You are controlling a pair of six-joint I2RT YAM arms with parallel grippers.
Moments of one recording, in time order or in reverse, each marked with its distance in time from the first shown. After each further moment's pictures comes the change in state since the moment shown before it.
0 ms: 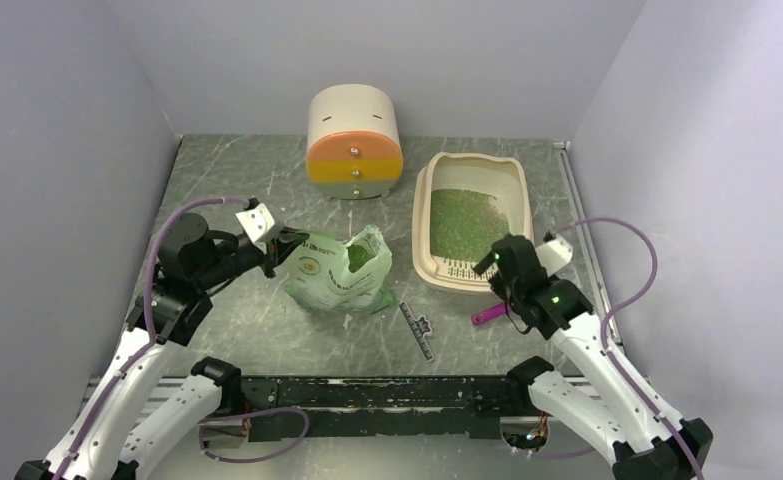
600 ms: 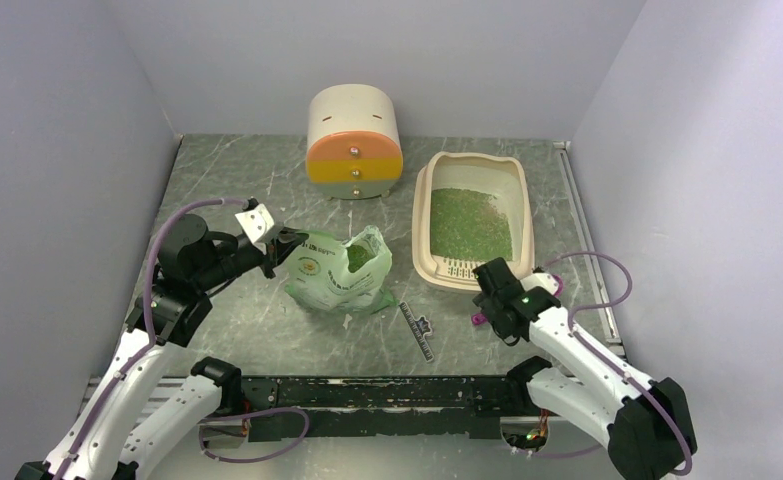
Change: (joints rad) left arm 0.000 -0.008 -0.005 -0.001 -0.008 0.000; right arm 0.001 0.106 -0.269 0.037 -0.059 0.296
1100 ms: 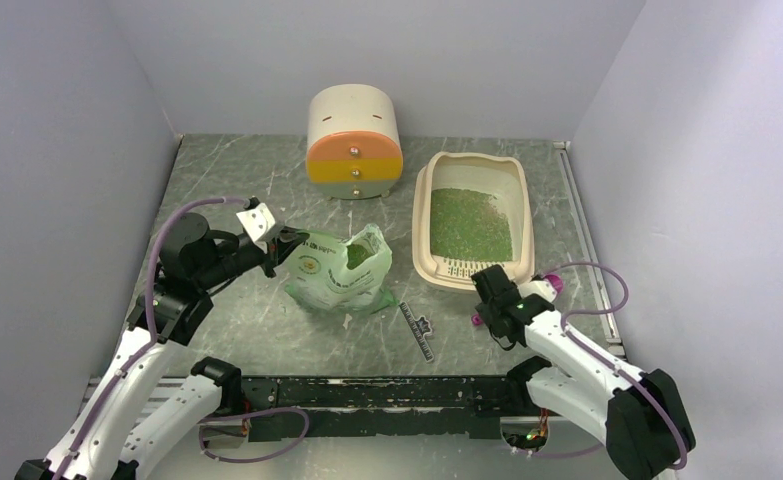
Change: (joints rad) left arm 0.000 0.010 0.000 0.002 0.000 0.000; right arm -0.003 0.033 -0.116 0.148 0.014 0.053
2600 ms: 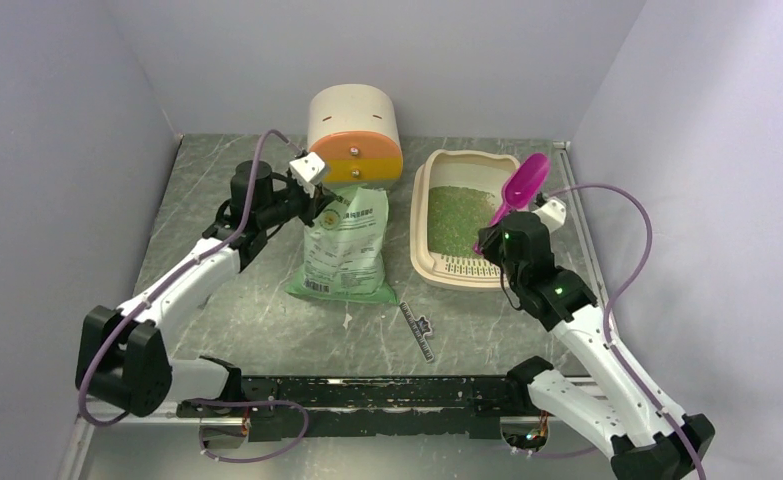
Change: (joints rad) left arm 0.001 0.581 0.081 0.381 -0.089 -0.007; right arm -0.002 -0.118 0.446 0.088 0.005 -0.575
